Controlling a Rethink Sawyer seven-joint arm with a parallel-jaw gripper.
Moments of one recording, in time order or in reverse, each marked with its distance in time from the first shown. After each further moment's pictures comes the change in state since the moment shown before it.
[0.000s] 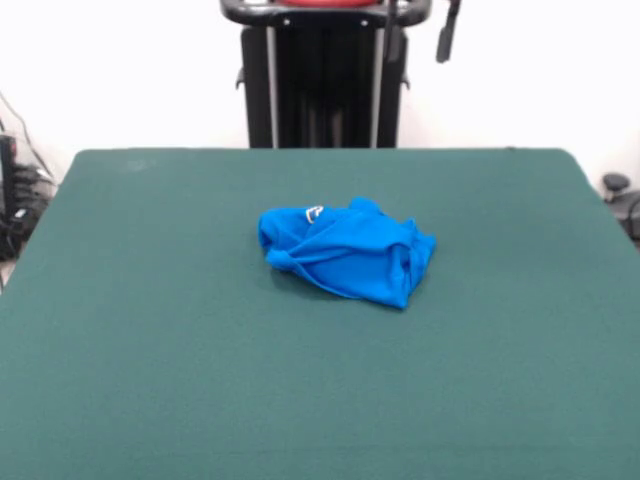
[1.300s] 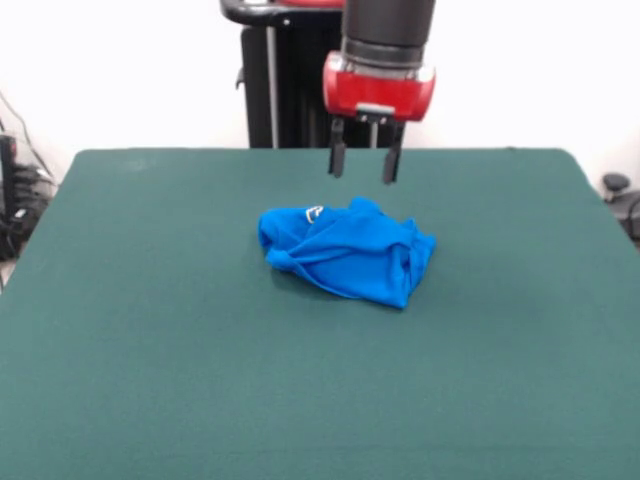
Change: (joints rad) arm -0.058 0.327 -0.030 -0.206 0.141 -0.177 0.000
